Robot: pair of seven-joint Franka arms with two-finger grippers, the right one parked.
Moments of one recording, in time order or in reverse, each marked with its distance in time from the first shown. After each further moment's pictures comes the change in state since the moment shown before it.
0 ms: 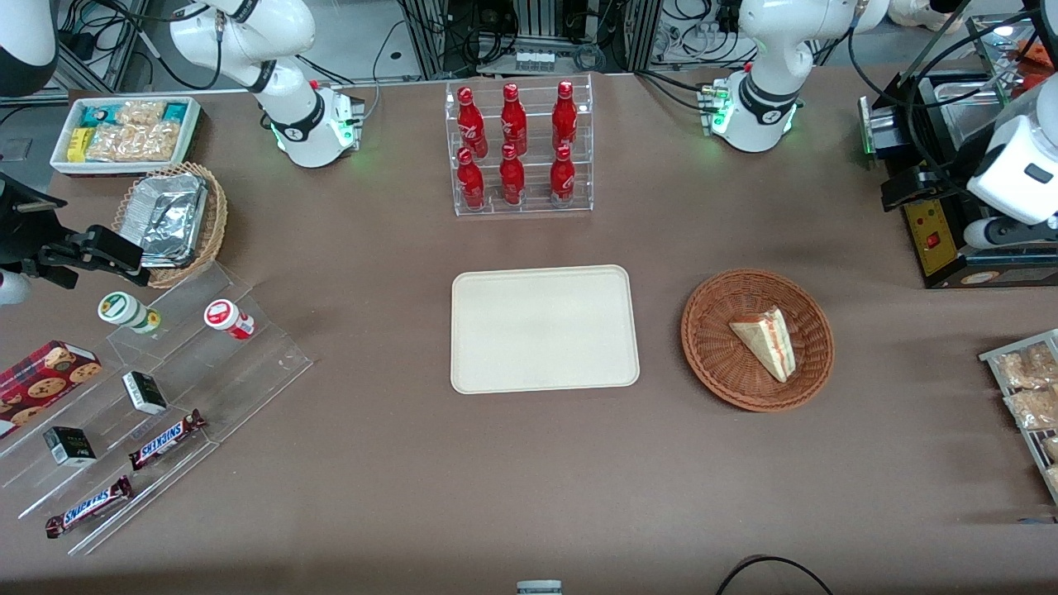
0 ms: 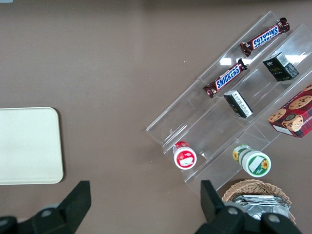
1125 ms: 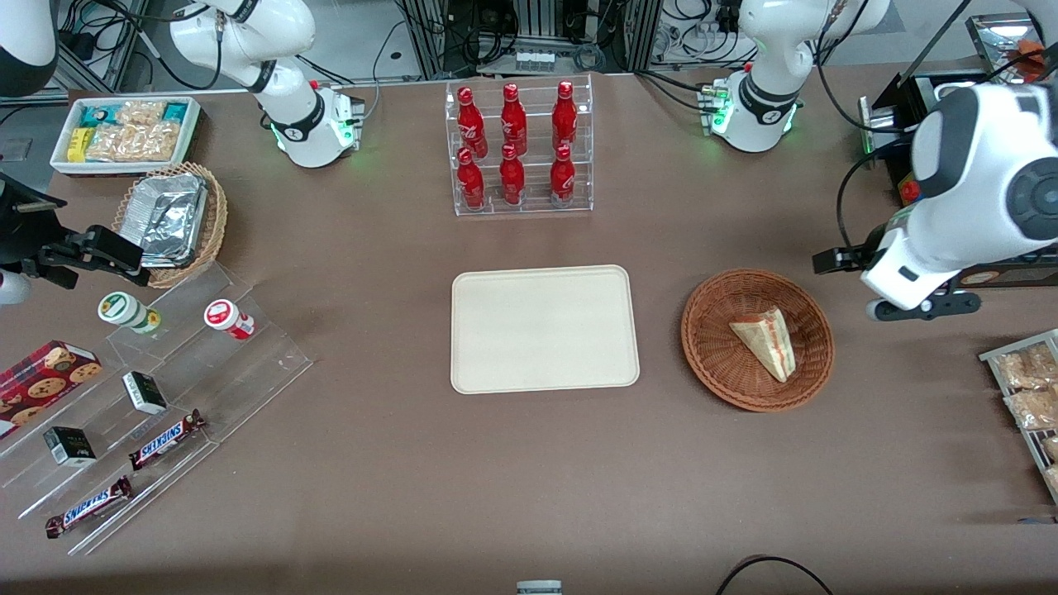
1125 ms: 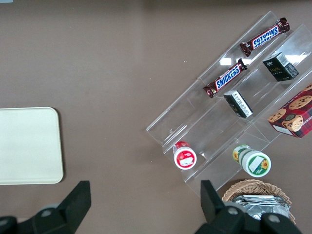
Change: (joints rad) arm -0.019 0.053 -0.021 -0.383 -0.001 0.414 -0.024
